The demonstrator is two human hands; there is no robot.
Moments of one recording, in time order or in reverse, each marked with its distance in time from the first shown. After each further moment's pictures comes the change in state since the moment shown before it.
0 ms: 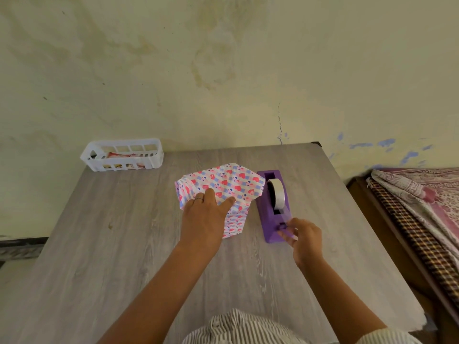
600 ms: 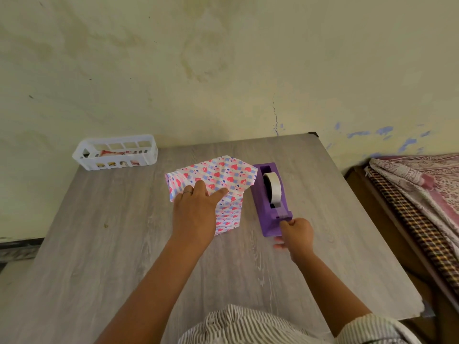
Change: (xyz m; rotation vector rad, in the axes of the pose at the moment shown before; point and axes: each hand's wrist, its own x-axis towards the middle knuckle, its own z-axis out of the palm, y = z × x) left_hand 0.008 -0.004 0.005 -0.042 0.063 -0.050; right_hand 0.011 0.020 -0.004 -0.668 0.041 -0.045
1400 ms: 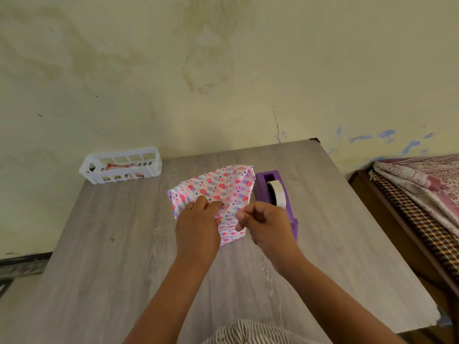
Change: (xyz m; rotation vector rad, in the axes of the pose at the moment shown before) left_hand -0.008 -0.006 0.017 -0.314 0.277 -0.066; right_hand -0.107 -0.091 0.014 0.081 -0.338 -0.531
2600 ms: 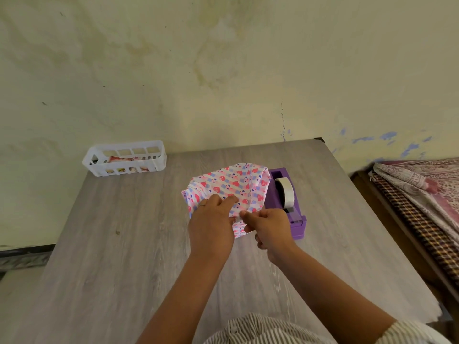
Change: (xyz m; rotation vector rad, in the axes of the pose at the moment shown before) left_hand -0.004 0.002 -0.007 0.007 -0.072 -0.025; right_hand 0.021 0.021 0.034 0.069 0.164 0.445
